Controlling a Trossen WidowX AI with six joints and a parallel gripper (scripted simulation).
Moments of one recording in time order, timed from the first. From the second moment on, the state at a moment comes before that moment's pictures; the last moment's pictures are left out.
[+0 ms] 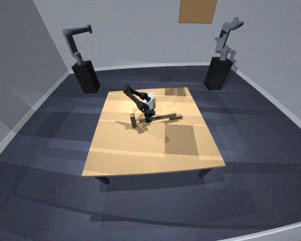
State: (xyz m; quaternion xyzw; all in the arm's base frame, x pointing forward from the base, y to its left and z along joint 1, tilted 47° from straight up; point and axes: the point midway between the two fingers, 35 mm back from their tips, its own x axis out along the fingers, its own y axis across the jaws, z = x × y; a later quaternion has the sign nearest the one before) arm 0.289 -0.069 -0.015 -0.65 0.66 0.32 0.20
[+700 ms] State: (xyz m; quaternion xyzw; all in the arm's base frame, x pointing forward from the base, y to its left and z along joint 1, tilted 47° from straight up) arm 0.288 -0.069 -0.015 -0.65 0.66 0.32 0.20
